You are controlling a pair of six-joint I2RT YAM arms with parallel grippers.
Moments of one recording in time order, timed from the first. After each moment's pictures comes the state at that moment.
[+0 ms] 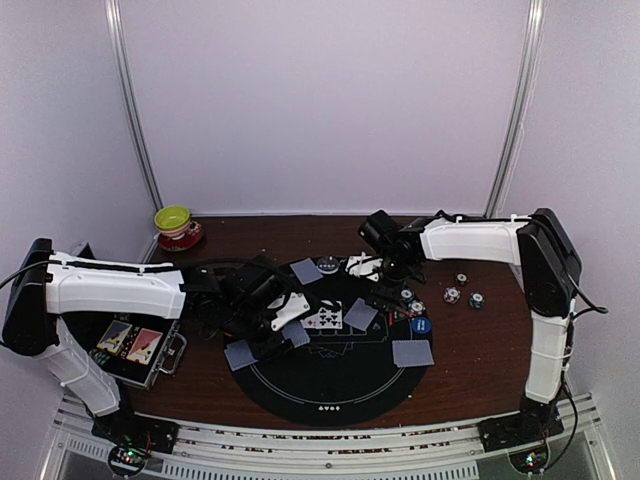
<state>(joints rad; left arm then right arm) -1.06 1.55 1.04 -0.55 -0.10 0.10 0.70 1.98 1.47 -0.66 0.21 -0.57</state>
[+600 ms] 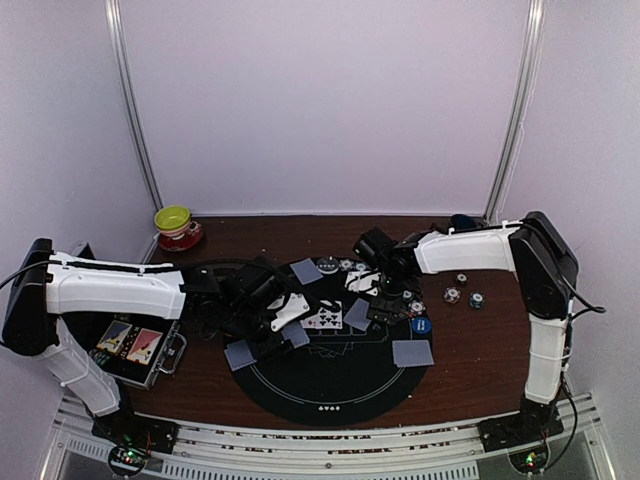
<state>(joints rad) -1.06 1.55 1.04 -0.55 -0.10 0.10 0.74 1.99 1.39 -0.61 0.30 -0.57</state>
